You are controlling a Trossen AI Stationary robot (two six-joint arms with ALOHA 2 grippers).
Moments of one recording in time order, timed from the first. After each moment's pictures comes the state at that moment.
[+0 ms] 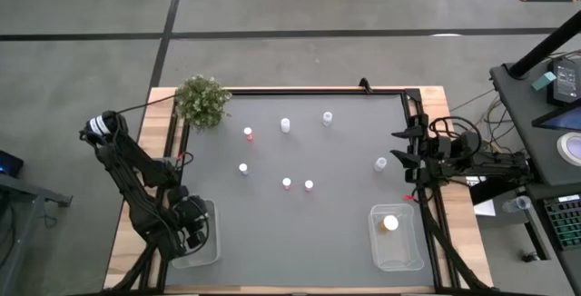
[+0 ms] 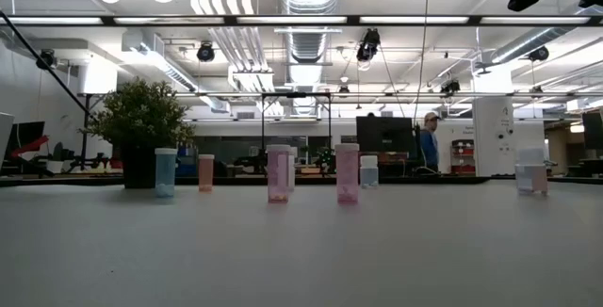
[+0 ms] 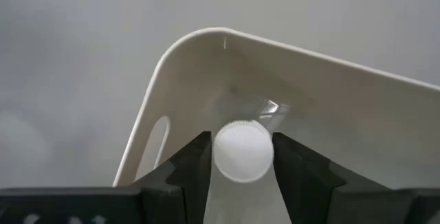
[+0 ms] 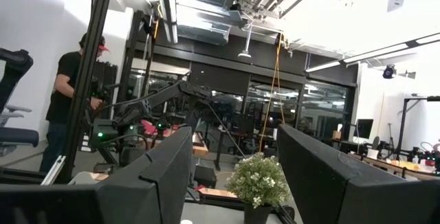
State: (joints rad) left arm -1.09 1.30 0.74 -0.98 -0.45 -1.56; right arm -0.01 0.07 0.20 0.27 0.00 -0.22
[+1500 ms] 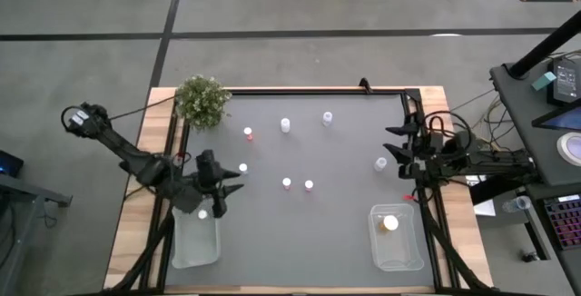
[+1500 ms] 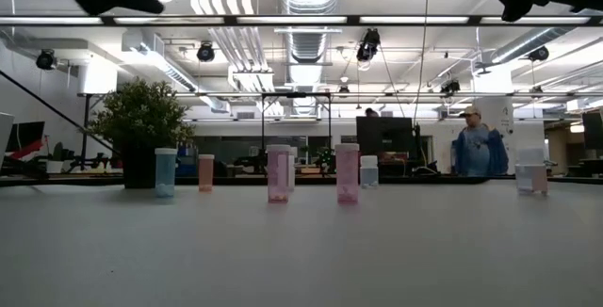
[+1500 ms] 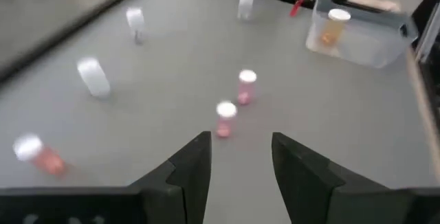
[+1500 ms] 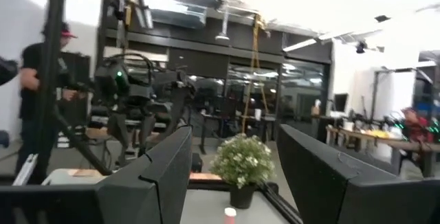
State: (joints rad) left arm -0.59 0.97 0.82 -0.56 -0.74 -0.66; right arm -0.01 0.17 0.20 0.31 0.13 -0.17
